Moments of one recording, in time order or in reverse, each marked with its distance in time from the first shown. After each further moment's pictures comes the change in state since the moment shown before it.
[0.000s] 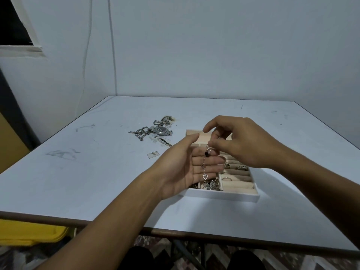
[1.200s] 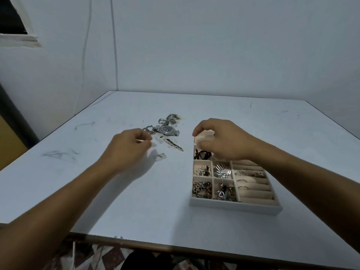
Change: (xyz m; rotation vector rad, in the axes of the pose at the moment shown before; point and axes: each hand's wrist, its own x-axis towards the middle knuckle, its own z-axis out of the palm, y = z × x) left_hand 0.000 0.036 -0.128 1.082 0.695 0.362; right_hand 0.065 0.013 0.042 -0.124 -0.131 0.041
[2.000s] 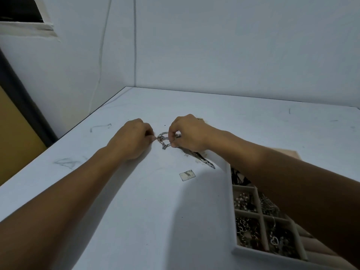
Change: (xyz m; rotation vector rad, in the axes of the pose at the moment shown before) left_hand 0.105 -0.071 -0.017 0.494 -0.006 0.172; right_hand 0.155 -0.036 0.080 -0.245 -0.182 -0.167
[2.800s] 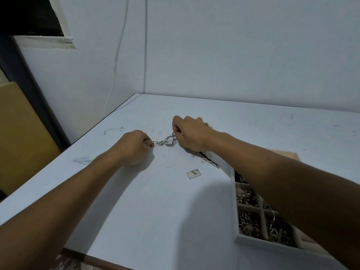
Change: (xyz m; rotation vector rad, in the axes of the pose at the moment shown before) left_hand -0.035 0.004 -0.028 -0.159 -0.145 -0.209; right_hand 0.011 -0.002 0.011 -0.017 0.100 -0.041
